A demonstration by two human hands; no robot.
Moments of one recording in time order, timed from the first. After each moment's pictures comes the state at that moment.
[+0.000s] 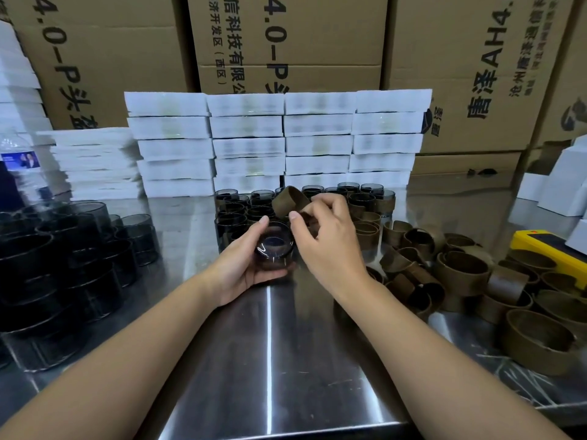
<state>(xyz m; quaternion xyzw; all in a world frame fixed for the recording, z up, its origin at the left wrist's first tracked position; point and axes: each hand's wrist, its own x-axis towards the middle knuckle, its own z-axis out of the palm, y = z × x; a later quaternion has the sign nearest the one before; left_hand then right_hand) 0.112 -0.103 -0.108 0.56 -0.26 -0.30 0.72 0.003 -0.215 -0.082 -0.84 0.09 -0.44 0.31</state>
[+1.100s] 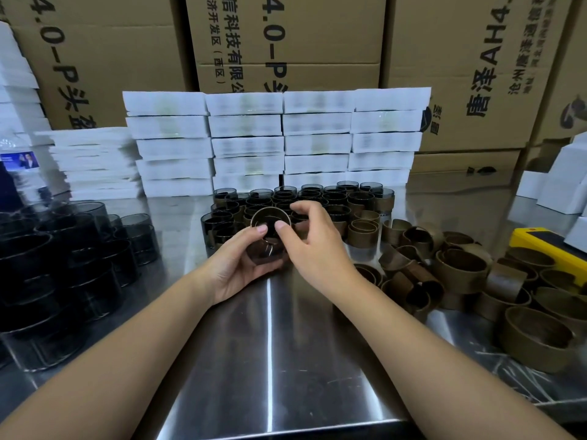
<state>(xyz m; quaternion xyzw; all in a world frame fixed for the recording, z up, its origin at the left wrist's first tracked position) 0.118 -0.098 -0.114 0.45 -0.28 -0.32 0.78 0.005 -0.208 -0.084 -0.84 0.08 -0.34 0.41</state>
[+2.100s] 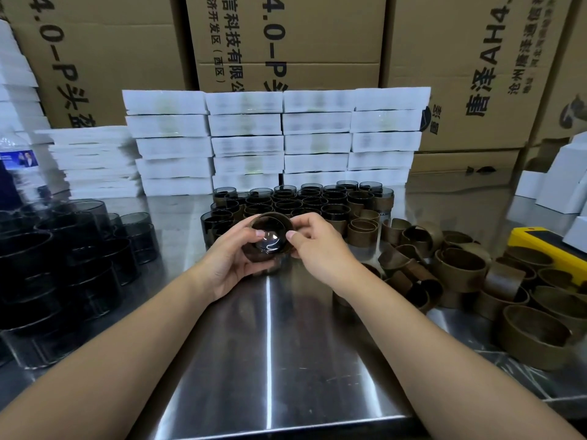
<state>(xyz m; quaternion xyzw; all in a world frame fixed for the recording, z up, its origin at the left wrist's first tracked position) 0.124 -0.091 -0.111 0.53 -0.34 -0.27 0.73 0.019 -0.221 -0.089 -0.81 0.12 -0.25 0.51</state>
